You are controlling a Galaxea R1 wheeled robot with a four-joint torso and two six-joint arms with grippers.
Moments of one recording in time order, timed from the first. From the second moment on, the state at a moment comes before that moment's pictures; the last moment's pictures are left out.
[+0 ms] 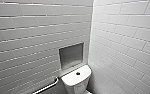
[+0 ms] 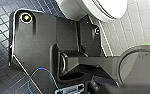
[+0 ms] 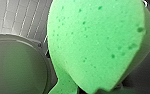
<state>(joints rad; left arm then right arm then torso) 1.34 2.39 -1.66 0.49 0.16 -0.57 -1.64 2.63 -2.01 -0.10 0.44 0.29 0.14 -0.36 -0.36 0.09</state>
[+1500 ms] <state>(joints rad) 1.49 2.86 -2.37 0.53 0.03 -0.53 -1.63 2.75 -2.20 -0.10 0.39 0.30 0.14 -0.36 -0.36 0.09</state>
